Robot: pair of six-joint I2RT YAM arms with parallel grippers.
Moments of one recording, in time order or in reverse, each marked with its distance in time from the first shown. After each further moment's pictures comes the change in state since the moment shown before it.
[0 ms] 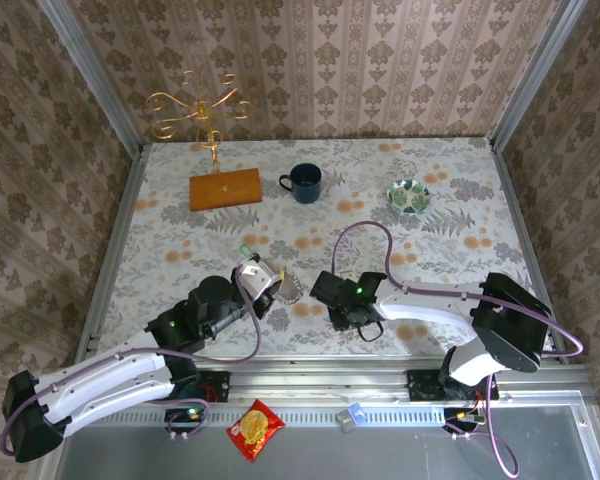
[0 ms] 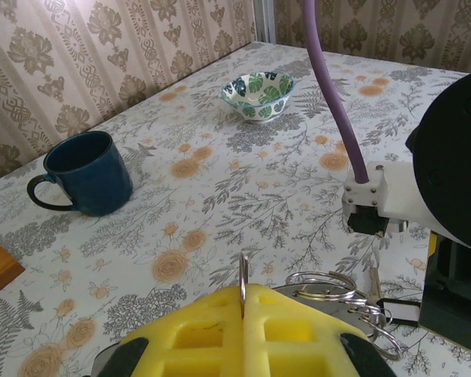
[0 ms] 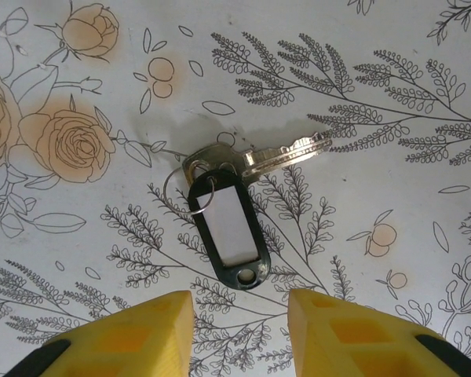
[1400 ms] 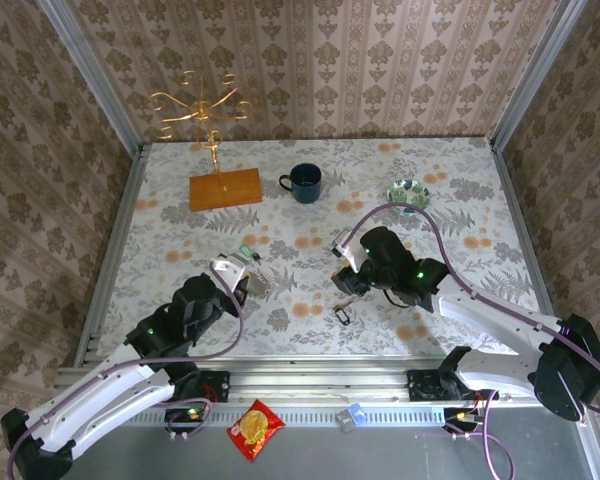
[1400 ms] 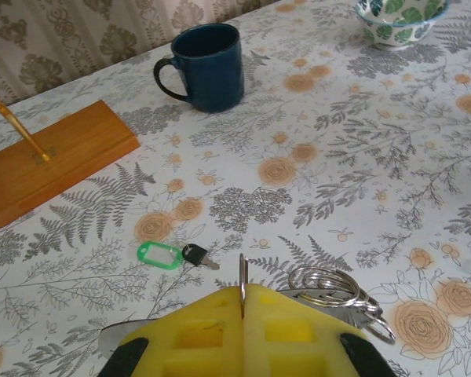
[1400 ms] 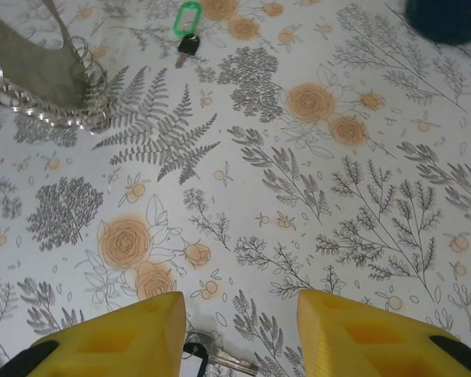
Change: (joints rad) left arm 0.172 -0.181 0.001 -0.332 -0.124 -0.106; right arm -0.311 -0.362 -0.113 0.380 -0.282 -0.918
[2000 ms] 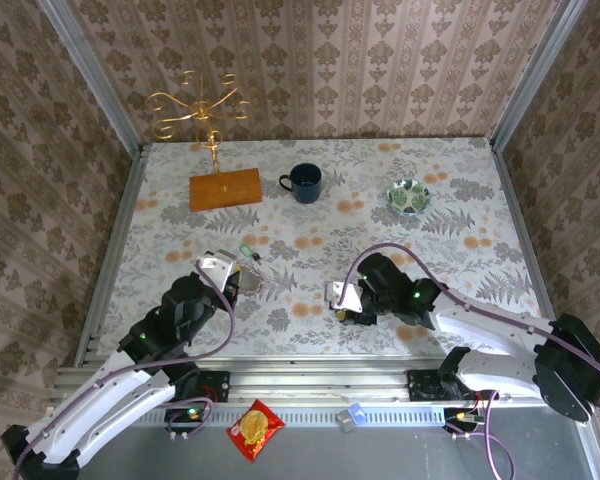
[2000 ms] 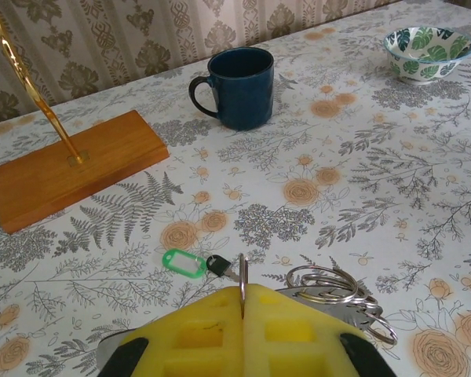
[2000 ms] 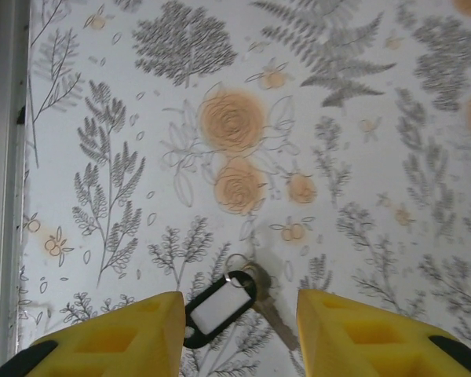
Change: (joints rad) left arm 0.065 -0.054 0.000 -0.004 0.009 -0.017; right arm 0.084 -0.003 -0.181 0.031 -0.121 -0.538
